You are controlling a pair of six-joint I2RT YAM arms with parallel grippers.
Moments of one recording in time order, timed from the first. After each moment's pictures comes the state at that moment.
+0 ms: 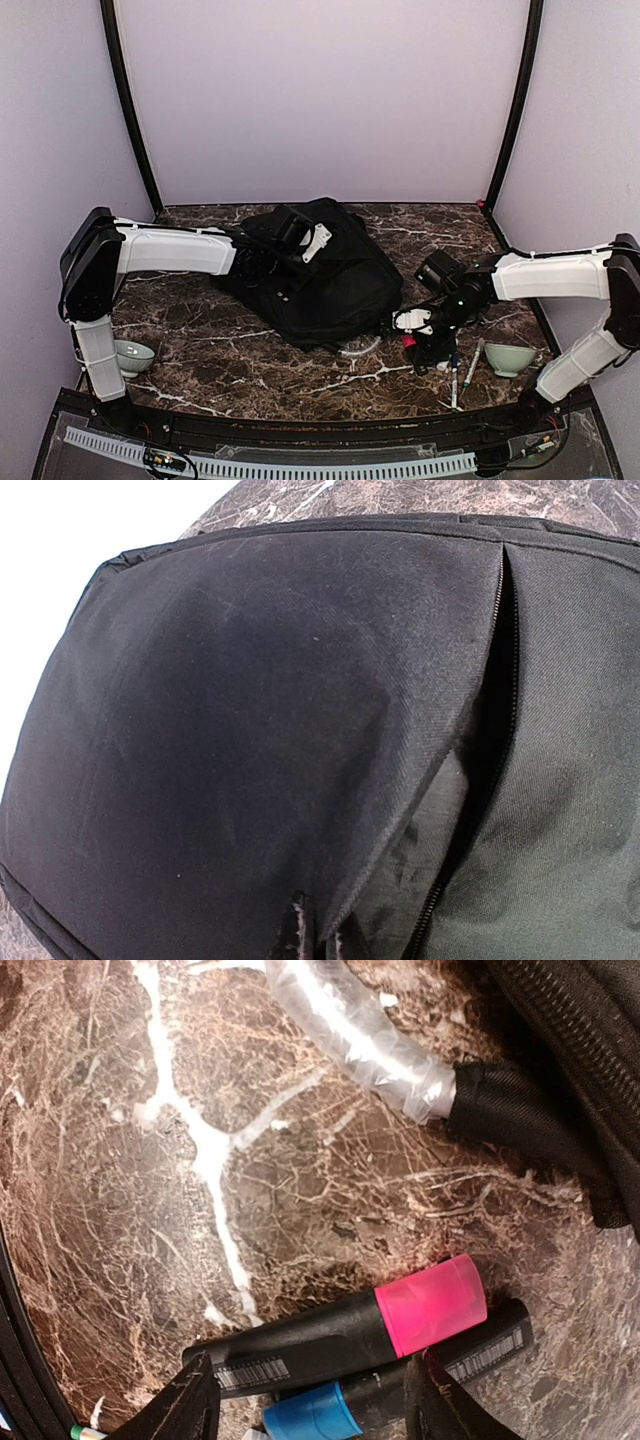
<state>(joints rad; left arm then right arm) -0.86 1.89 1.34 -0.22 -0.23 0.18 0.74 1.45 0.80 -0.70 -0.20 -0.71</state>
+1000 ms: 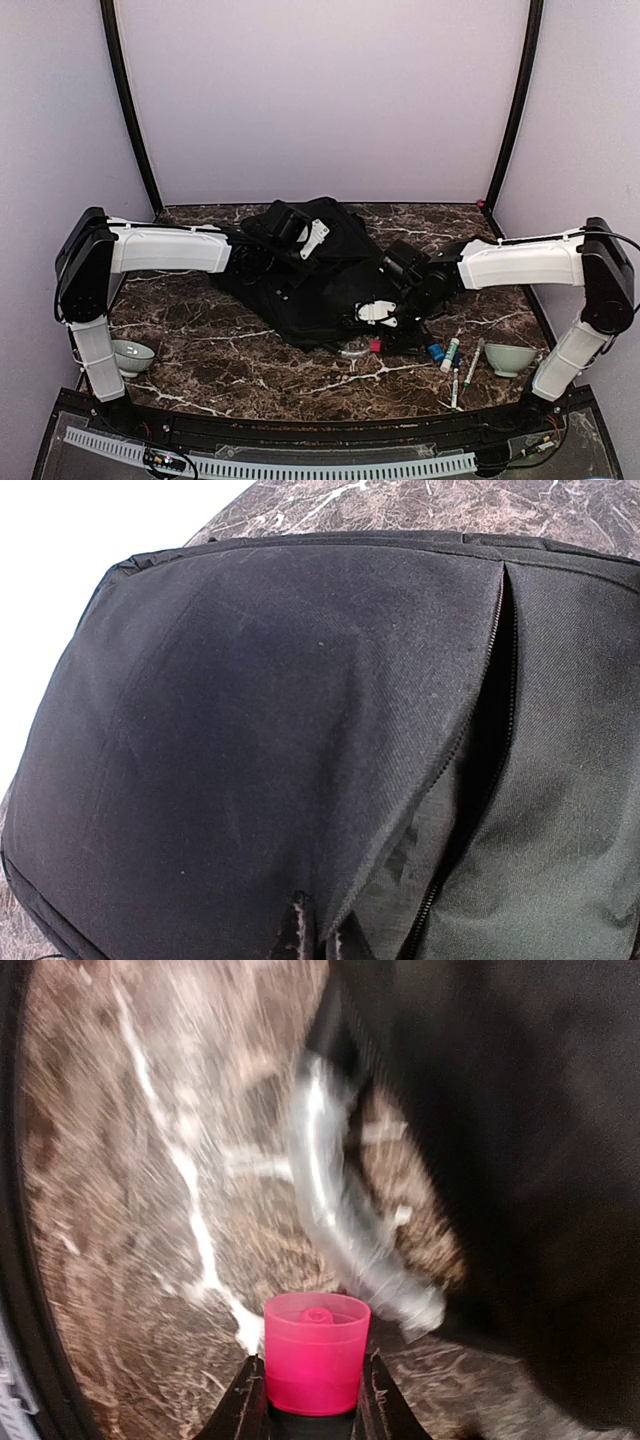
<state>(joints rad) -0.86 1.87 1.34 -0.23 -0.22 0.16 0.88 1.64 1.01 -0.72 -0.22 -0.59</state>
